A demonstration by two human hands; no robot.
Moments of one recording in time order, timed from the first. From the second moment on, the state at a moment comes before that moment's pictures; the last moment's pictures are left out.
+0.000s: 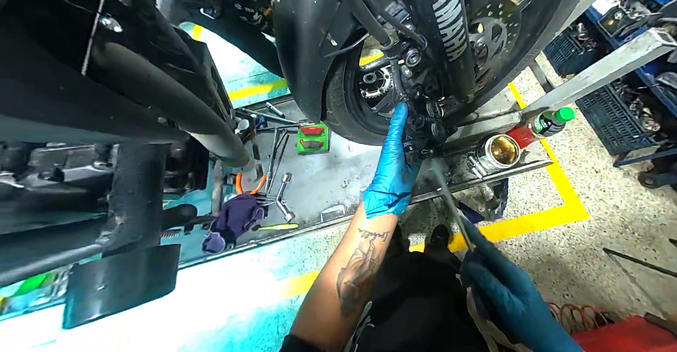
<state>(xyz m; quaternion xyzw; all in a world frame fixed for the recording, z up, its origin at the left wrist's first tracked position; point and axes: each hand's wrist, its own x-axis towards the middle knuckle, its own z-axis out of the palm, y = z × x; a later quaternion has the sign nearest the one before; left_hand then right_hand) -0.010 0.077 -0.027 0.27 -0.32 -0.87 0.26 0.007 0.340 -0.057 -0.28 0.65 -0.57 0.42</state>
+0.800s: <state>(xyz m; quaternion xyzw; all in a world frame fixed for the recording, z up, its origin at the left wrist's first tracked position) 0.007 0.118 -0.038 0.20 -0.36 -0.87 0.29 0.015 0.338 -0.038 -0.25 0.64 -0.61 0.40</state>
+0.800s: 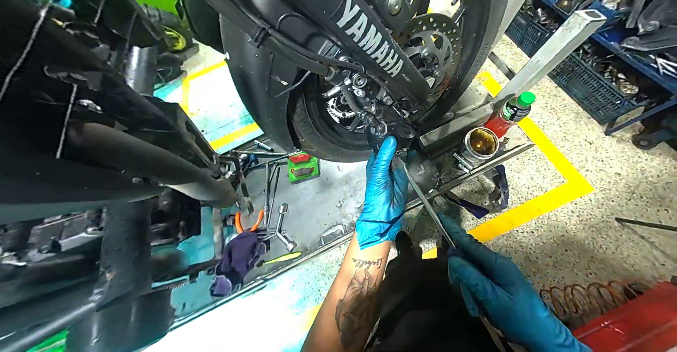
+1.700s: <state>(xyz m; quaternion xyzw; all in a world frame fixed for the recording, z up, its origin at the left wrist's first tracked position) -0.004 0.115 -0.049 0.14 -0.32 -0.89 0.29 -0.008 0.326 -0.083 -0.41 0.85 -0.33 -0.07</state>
